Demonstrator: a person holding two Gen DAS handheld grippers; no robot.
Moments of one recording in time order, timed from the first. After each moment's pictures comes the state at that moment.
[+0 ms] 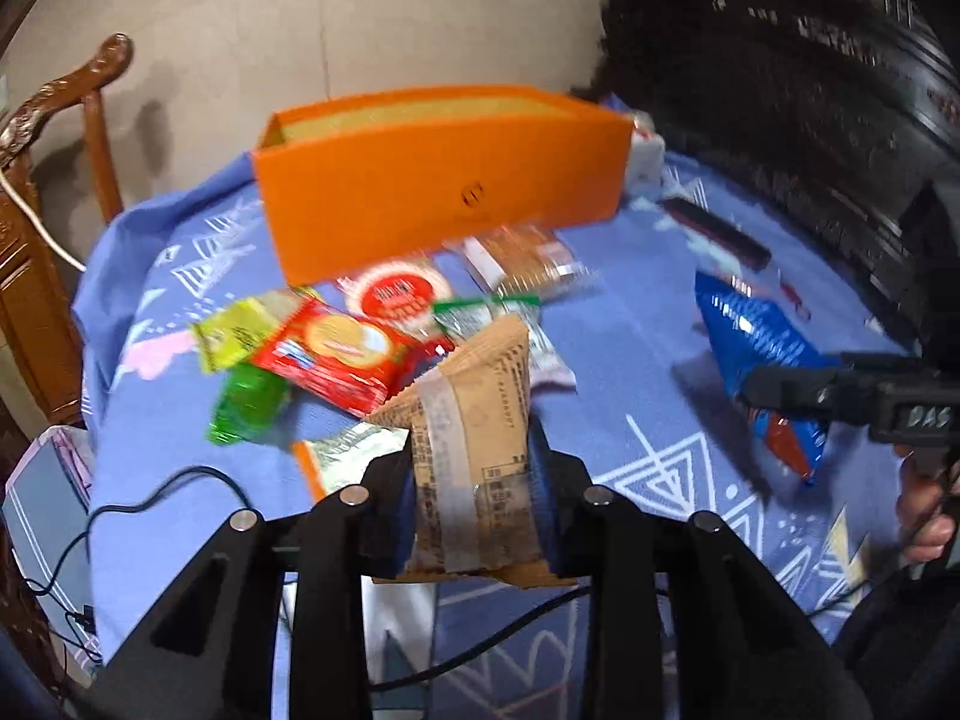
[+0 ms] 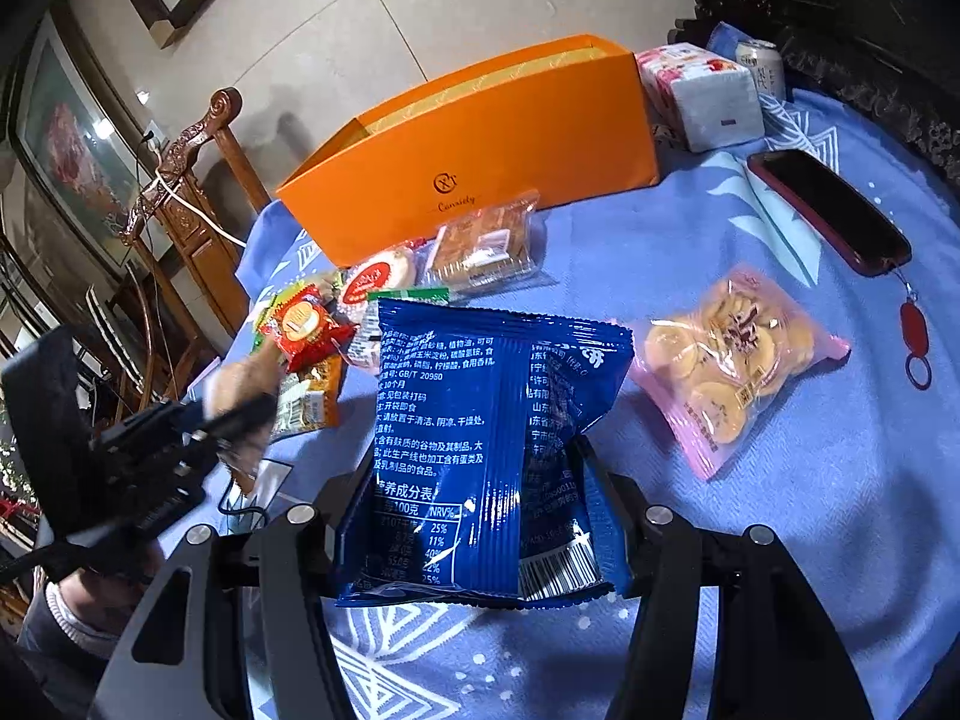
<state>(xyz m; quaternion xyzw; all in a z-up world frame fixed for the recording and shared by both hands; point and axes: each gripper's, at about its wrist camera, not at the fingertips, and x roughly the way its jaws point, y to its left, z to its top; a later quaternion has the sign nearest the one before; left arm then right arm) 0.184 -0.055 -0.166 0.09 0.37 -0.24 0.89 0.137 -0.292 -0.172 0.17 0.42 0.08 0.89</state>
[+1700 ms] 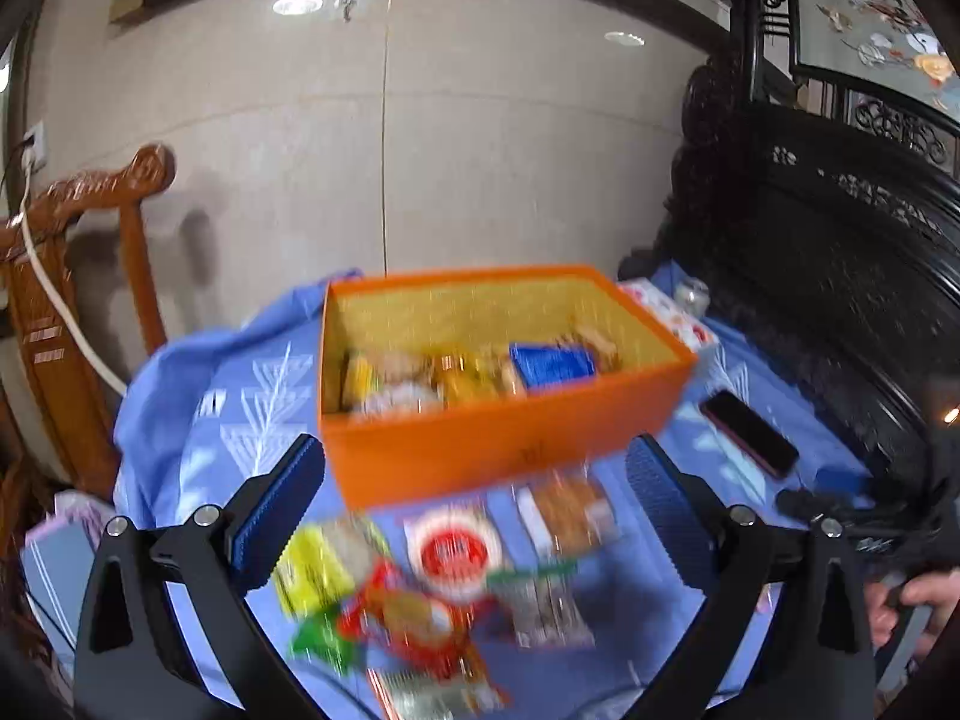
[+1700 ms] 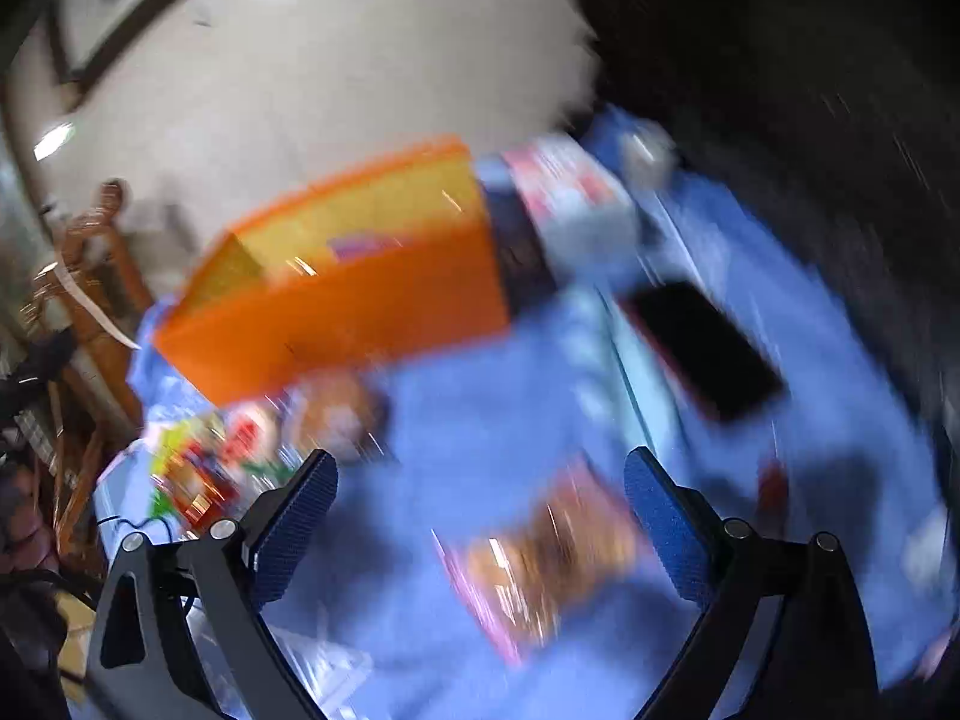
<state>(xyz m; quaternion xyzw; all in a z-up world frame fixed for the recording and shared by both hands) 0.267 -0.071 -0.055 0.03 0.29 -0.20 0.93 0.191 -0.366 -0.134 0.16 0.40 -0.08 0.90</state>
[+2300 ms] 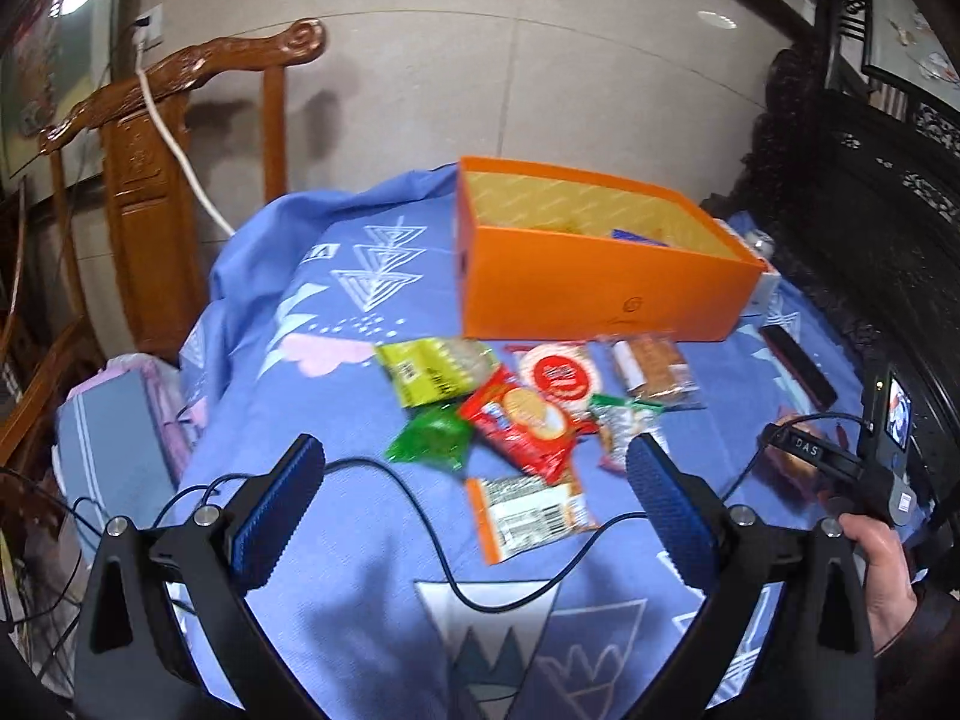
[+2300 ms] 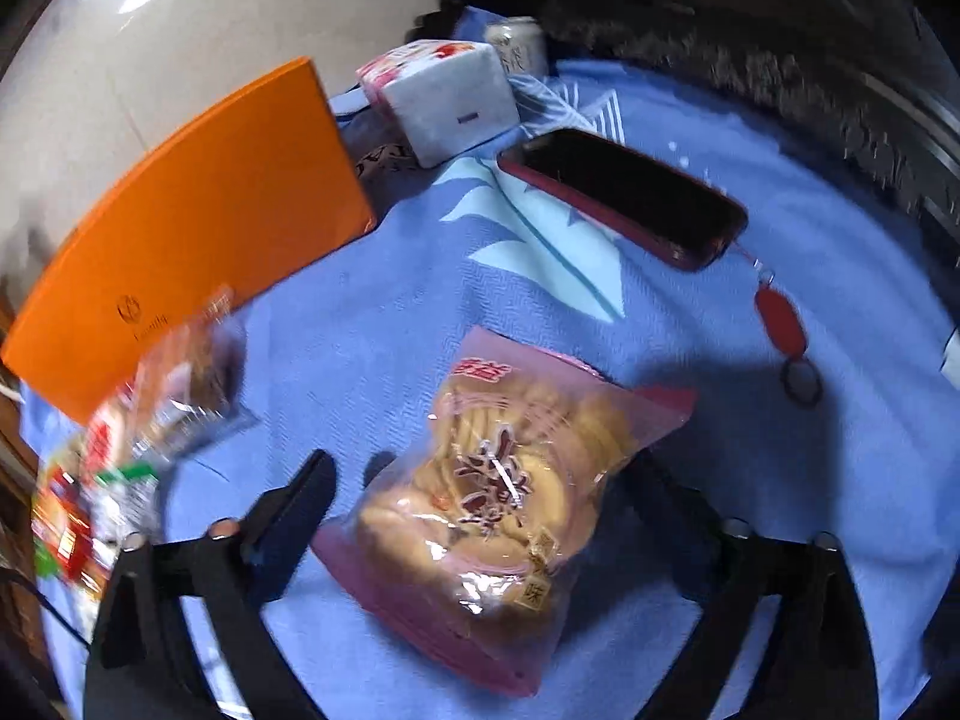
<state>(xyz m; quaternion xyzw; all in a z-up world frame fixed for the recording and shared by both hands) 0.193 0.027 -0.106 -0.01 0.36 -0.11 0.93 0.200 -0.359 -0.218 0.18 0.42 -0.22 0.86</state>
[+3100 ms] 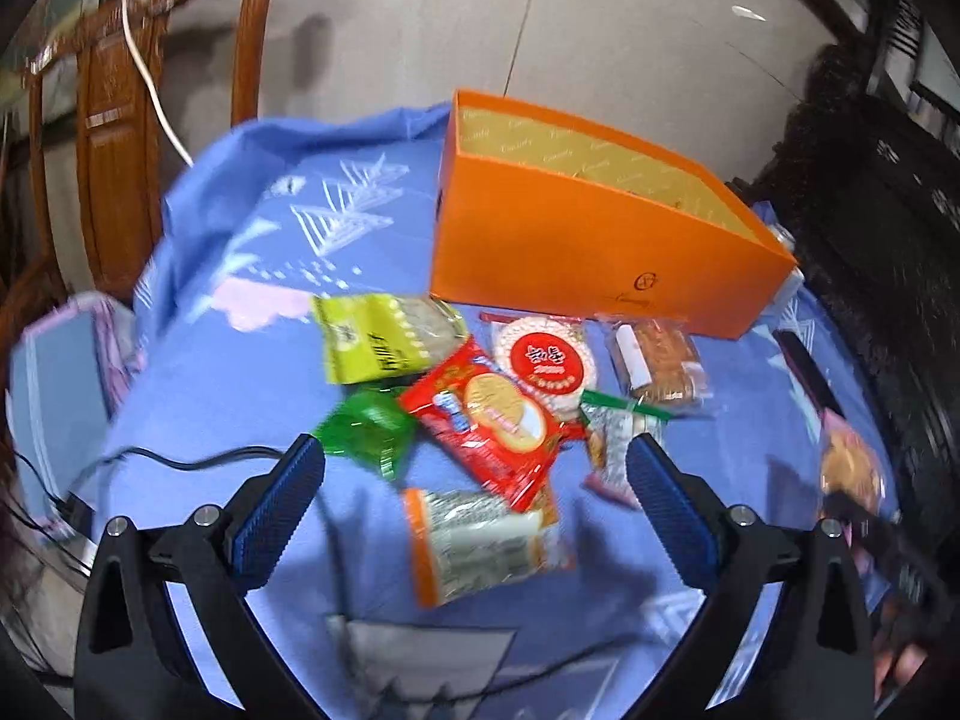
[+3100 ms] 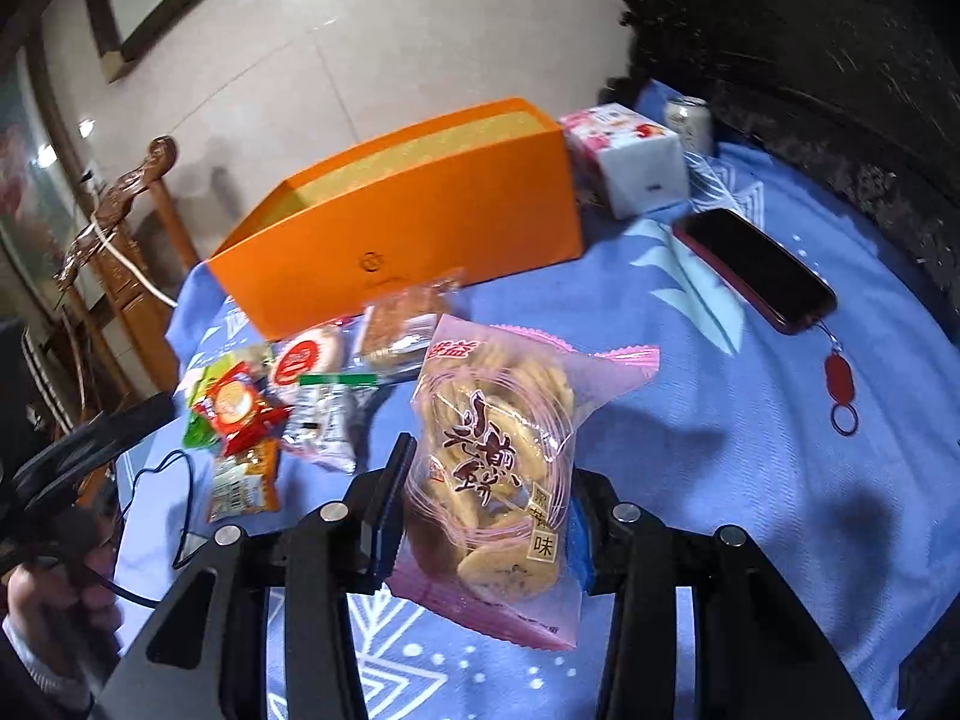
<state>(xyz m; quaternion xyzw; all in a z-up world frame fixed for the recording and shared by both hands) 0.254 -0.014 -0.155 -0.07 0.42 -0.11 0.90 0.149 -0.301 -0.155 0.15 0.38 -0.03 0.91</state>
